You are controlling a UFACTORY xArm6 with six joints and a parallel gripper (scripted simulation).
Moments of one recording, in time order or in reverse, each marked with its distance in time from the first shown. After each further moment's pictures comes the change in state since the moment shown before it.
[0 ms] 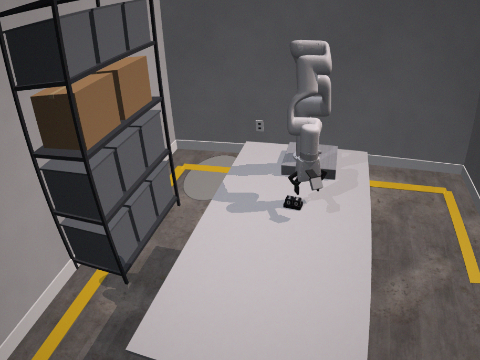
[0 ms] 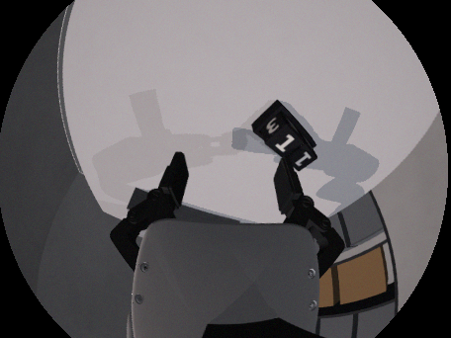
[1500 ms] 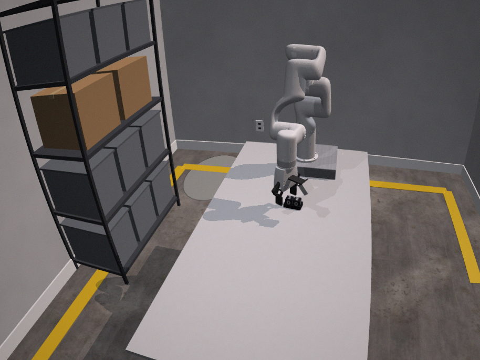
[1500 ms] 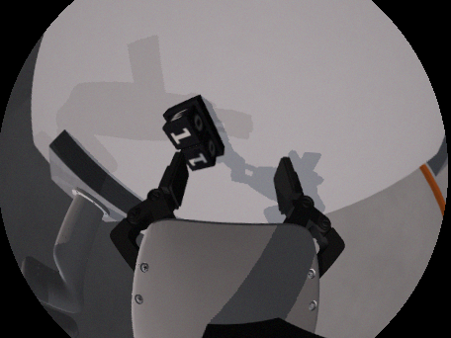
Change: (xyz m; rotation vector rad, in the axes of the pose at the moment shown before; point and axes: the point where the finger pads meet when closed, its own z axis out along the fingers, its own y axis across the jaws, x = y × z) arm 0.027 0.102 0.001 0.007 0.005 -0.585
